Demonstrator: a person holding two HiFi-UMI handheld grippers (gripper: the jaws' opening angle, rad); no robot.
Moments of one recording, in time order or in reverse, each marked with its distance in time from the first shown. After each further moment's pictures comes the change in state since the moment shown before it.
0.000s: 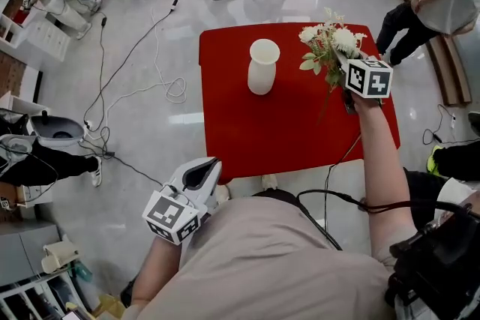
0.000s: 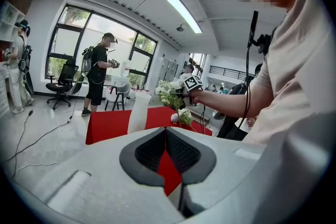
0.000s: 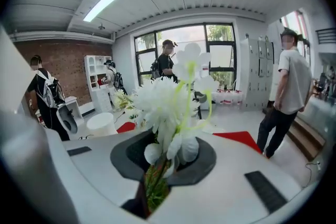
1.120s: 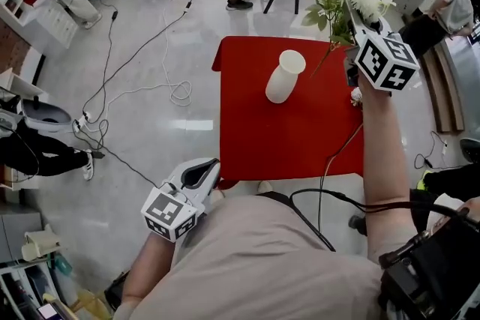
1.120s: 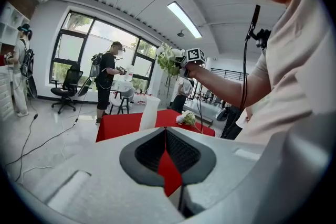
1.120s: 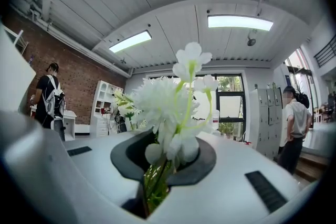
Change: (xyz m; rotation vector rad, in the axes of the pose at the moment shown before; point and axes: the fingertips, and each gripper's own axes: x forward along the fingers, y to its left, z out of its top) left arm -0.030 0.015 -0.028 0.036 -0.042 0.040; right arm -0.067 0.105 0.192 -0.164 -0.522 0.021
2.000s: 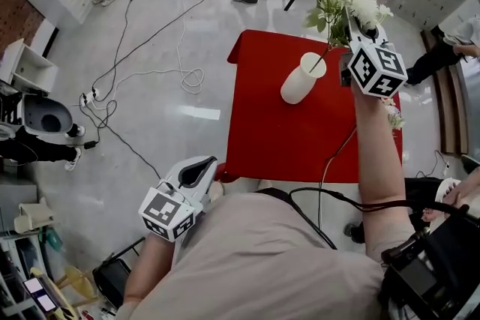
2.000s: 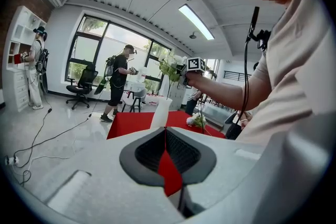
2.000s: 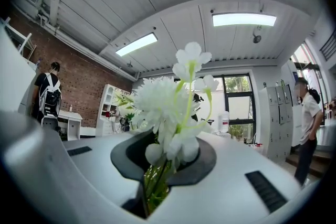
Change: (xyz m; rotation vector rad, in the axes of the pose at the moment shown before) left arm -0.056 0.042 0.004 -0.085 -0.030 0.118; right arm 0.063 0.077 -0.013 -0.021 -0.046 0.071
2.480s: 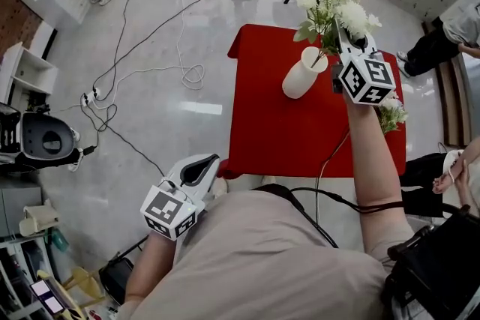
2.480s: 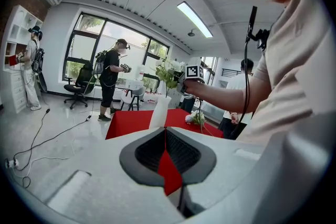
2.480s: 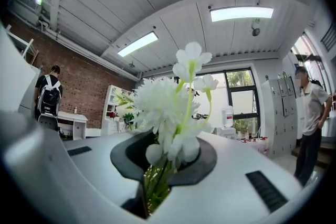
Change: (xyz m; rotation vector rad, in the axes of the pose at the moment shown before) left arm 0.005 0.000 0.003 0.008 0.026 -0.020; right arm -0.010 0.012 -0.049 0.040 0.010 0.045
